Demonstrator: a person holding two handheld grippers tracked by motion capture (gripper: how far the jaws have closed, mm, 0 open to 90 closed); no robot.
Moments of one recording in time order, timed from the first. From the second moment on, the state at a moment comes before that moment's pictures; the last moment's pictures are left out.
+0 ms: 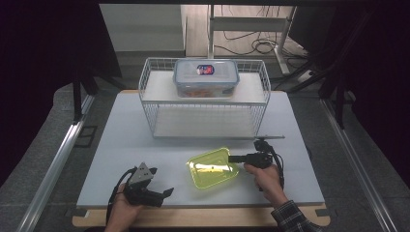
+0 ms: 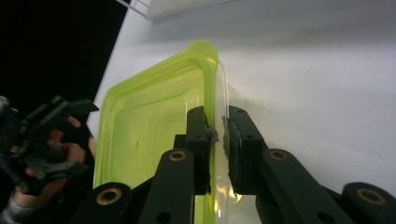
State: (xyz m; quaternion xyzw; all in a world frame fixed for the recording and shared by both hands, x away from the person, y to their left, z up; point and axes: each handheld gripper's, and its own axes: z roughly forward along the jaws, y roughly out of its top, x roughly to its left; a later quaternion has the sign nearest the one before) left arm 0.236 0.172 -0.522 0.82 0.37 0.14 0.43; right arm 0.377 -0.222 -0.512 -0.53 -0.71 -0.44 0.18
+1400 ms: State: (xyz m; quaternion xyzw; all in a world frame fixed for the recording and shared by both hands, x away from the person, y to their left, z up) left arm 0.236 0.173 -0.522 0.82 0.37 0.14 0.43; right arm 0.380 -0.229 -0.433 -0.49 -0.67 -0.53 0.15
